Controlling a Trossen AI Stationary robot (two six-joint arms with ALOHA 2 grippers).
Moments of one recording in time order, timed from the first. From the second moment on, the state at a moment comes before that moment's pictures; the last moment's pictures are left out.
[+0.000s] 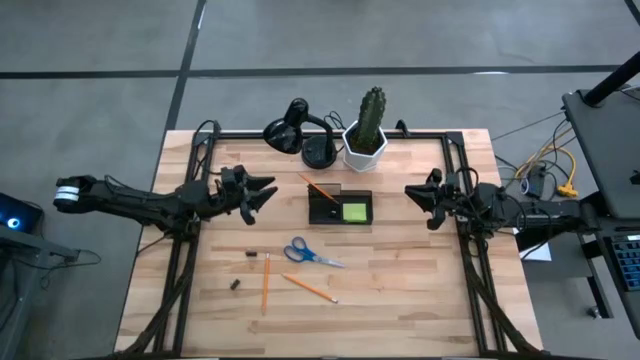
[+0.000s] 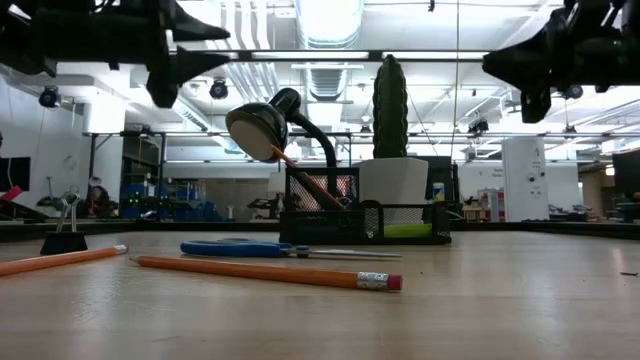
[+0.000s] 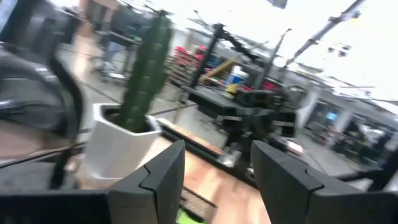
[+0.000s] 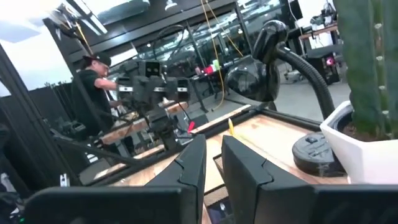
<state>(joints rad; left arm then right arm) -0.01 0.80 0.28 0.70 -0.35 -0.38 -0.06 0.26 0.08 0.31 0.18 0.40</state>
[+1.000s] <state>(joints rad) -0.07 0.88 0.63 -0.38 0.14 -0.58 -0.06 0.26 0.11 0.30 0.24 0.40</state>
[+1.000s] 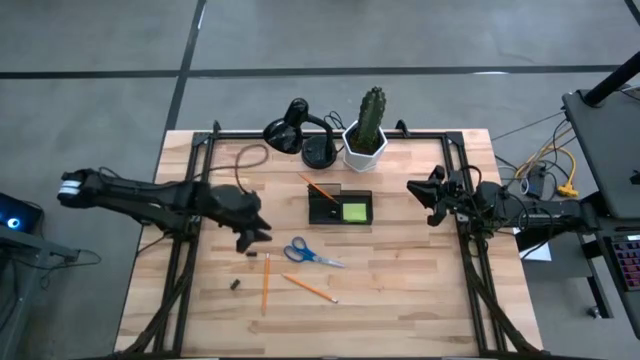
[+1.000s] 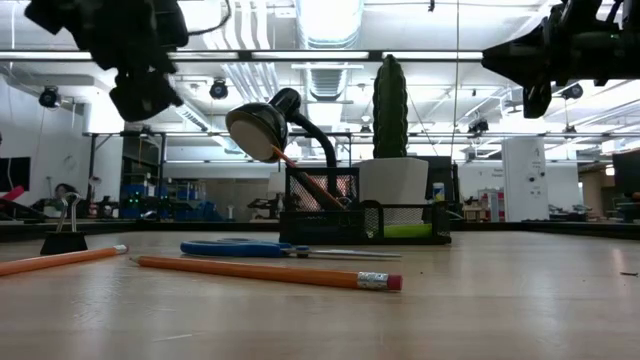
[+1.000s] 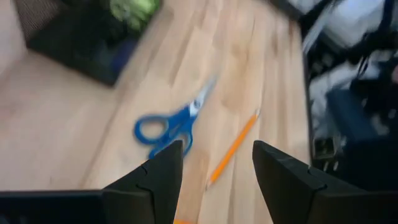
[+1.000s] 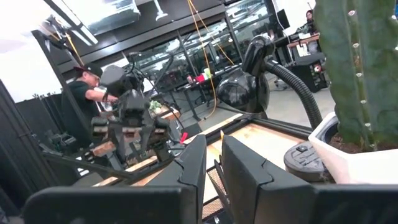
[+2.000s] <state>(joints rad) -0.25 1.27 0.78 -0.86 0.04 -0.42 -0.06 0.27 0.11 0.27 0.24 0.40</state>
